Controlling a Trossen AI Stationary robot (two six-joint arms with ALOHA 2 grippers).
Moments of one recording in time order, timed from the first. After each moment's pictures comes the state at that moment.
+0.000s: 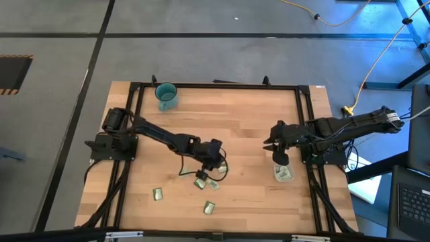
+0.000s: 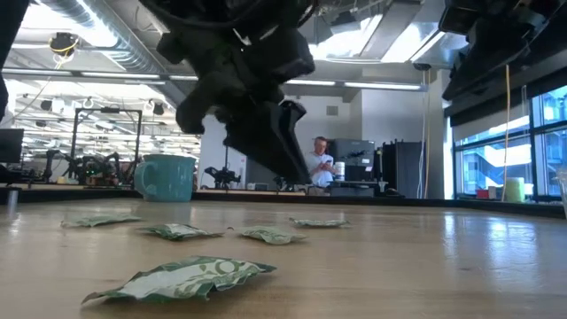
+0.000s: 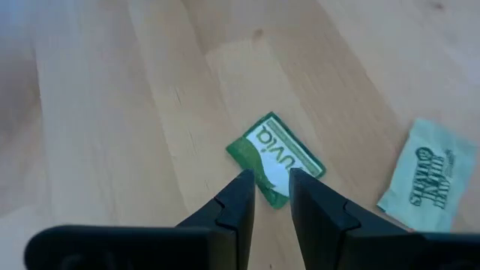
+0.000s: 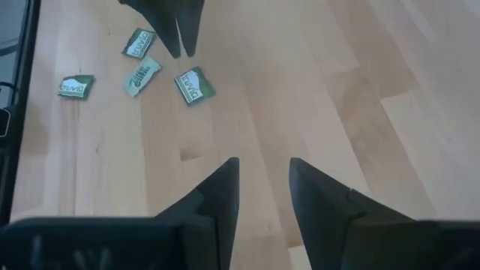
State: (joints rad) left arm -0.14 1.86 1.10 -0.10 0.01 0.26; right arm 0.18 0.86 0.68 -0.61 0.14 0.42
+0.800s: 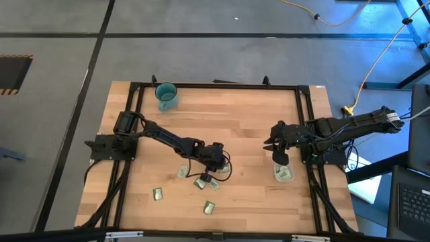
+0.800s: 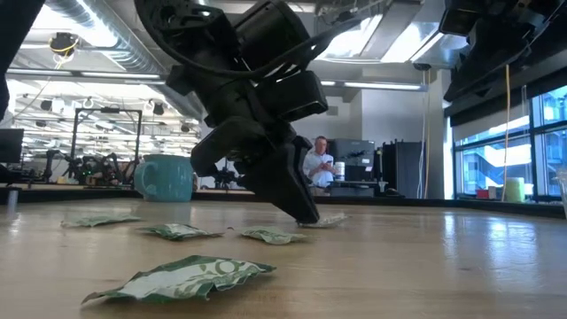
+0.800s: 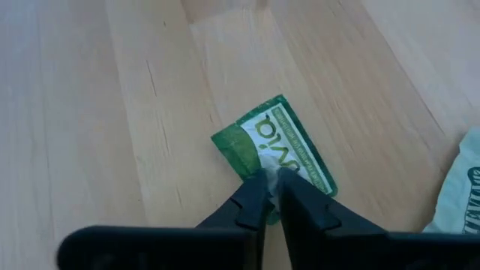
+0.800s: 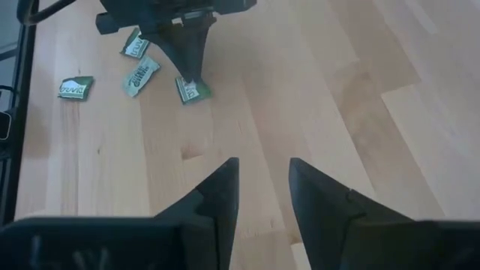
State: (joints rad) left arm -0.13 2.00 1.10 -0.02 0.02 0.19; right arm 0.18 0.86 0.68 -0.62 0.14 0.44
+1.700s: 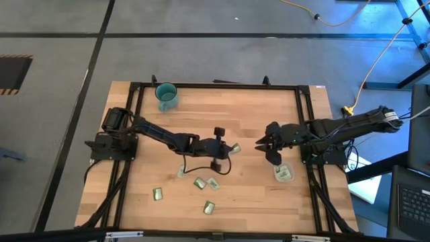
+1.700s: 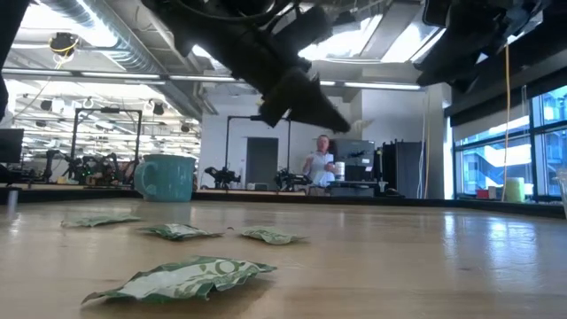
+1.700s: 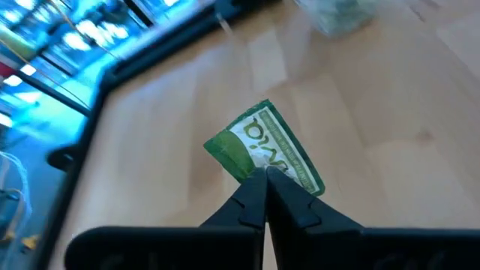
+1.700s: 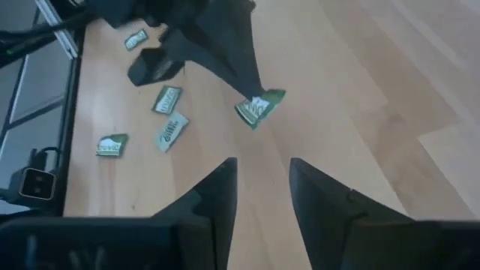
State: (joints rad) left arm -0.14 1.85 1.10 0.22 -0.36 0.37; right arm 0.18 0.94 0.68 -0.41 0.14 0.52
